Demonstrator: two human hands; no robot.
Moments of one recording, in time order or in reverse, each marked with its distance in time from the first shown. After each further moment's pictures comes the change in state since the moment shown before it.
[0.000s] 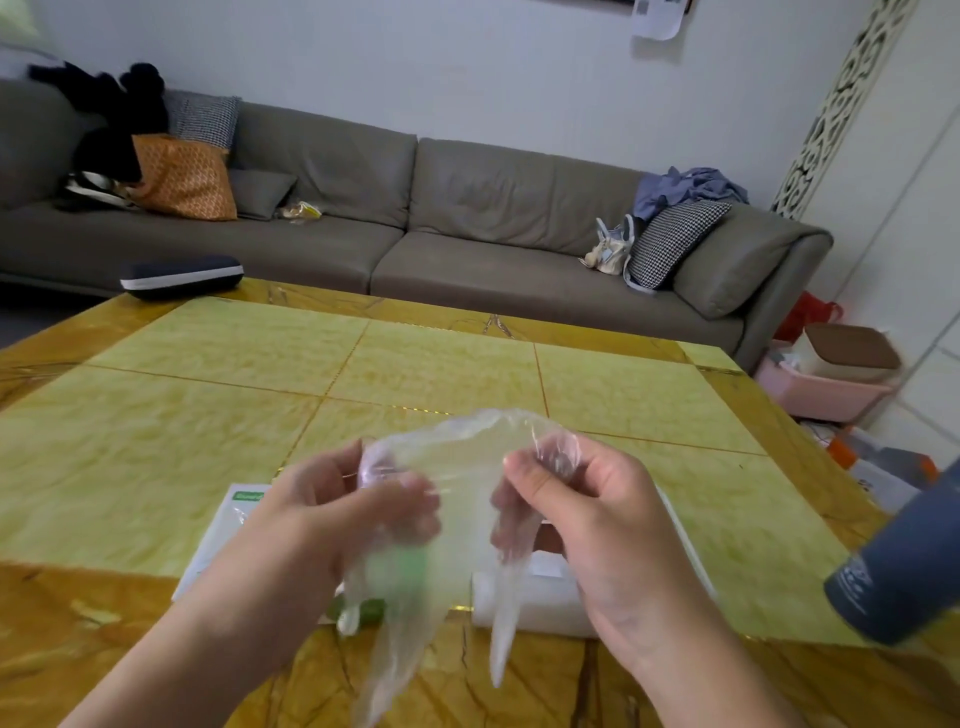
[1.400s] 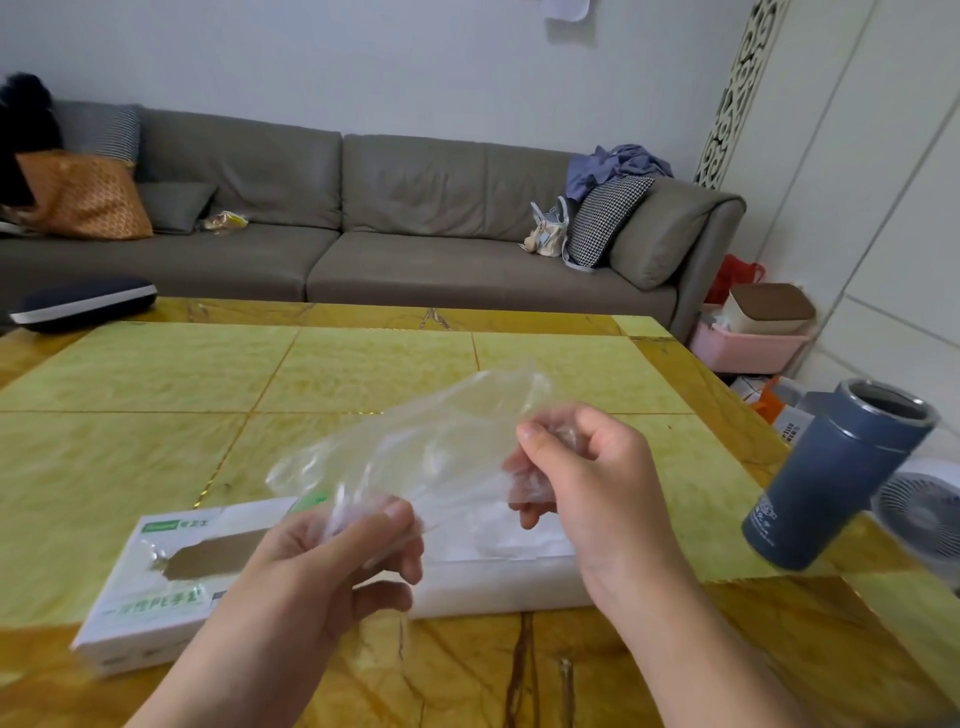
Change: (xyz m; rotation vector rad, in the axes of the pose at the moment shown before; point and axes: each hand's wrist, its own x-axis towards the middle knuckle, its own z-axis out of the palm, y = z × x) left_hand -0.002 -0.028 0.052 -0.101 -0.081 -0.066; right_hand -0.002 0.000 -0.055 -0.029 0.324 -0.021
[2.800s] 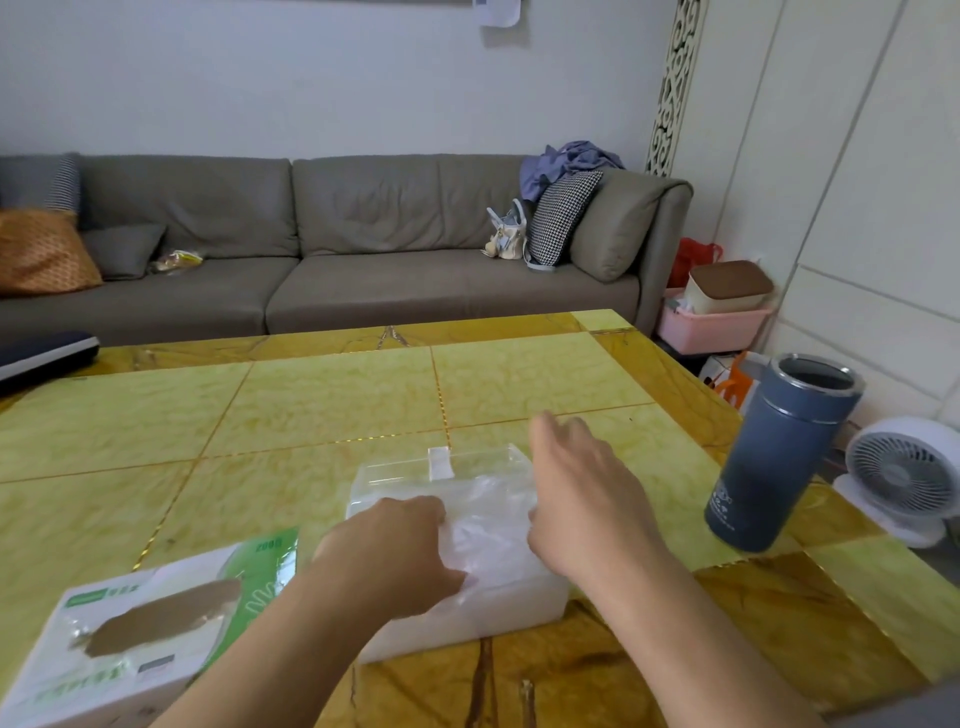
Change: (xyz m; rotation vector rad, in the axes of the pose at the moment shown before) left_hand 0.083 -0.013 0.073 1.806 -0.169 -0.131; right_hand 0.027 0.009 -0.046 -1.326 -0.127 -0.106
